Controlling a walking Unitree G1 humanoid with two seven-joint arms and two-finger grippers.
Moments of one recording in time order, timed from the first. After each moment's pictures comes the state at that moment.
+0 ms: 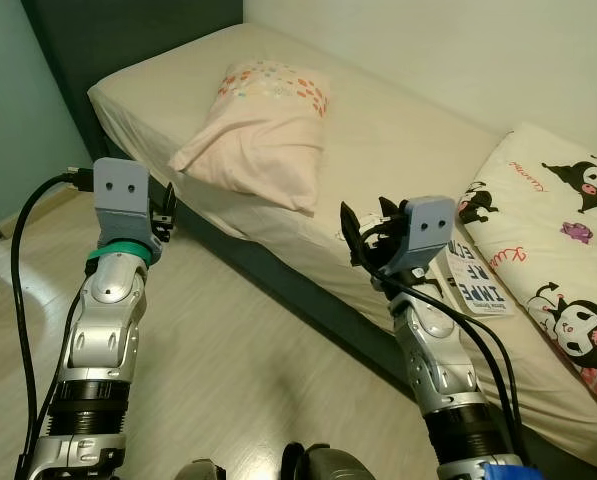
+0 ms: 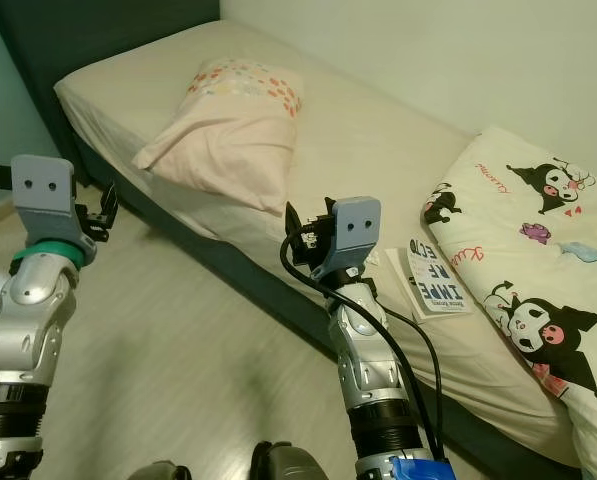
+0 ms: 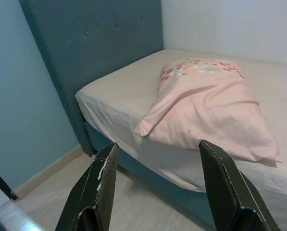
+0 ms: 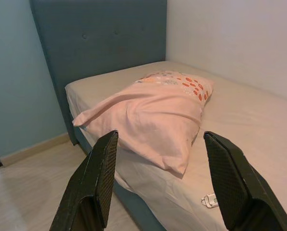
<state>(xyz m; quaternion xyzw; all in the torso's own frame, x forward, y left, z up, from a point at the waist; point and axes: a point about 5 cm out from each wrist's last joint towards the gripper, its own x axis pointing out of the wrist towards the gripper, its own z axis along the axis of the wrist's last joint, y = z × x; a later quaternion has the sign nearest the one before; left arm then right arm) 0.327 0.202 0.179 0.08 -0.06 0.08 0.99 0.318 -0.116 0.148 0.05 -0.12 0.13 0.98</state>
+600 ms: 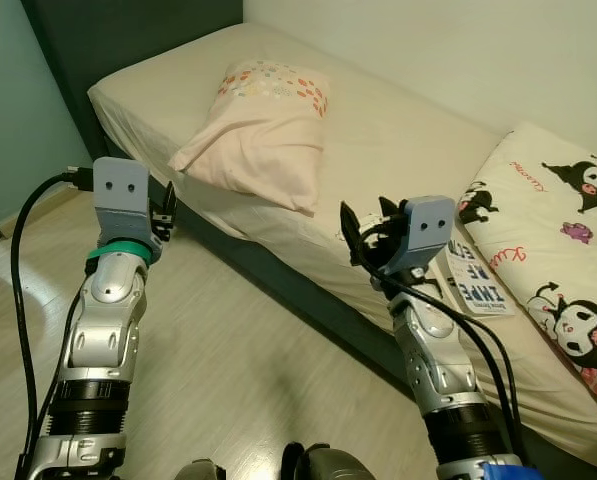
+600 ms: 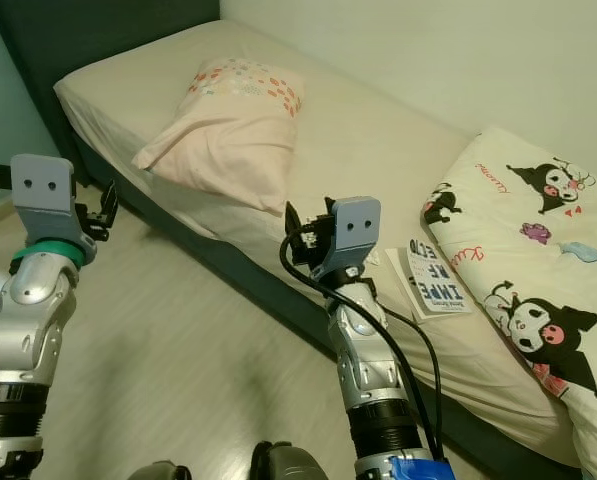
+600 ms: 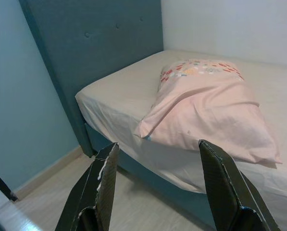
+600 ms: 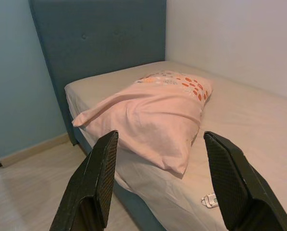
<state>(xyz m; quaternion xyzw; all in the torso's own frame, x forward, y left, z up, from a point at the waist) 0.327 0.202 0.180 0.08 -0.06 0.08 0.99 0.318 -0.116 0.148 0.05 -0.12 0.13 0.98</state>
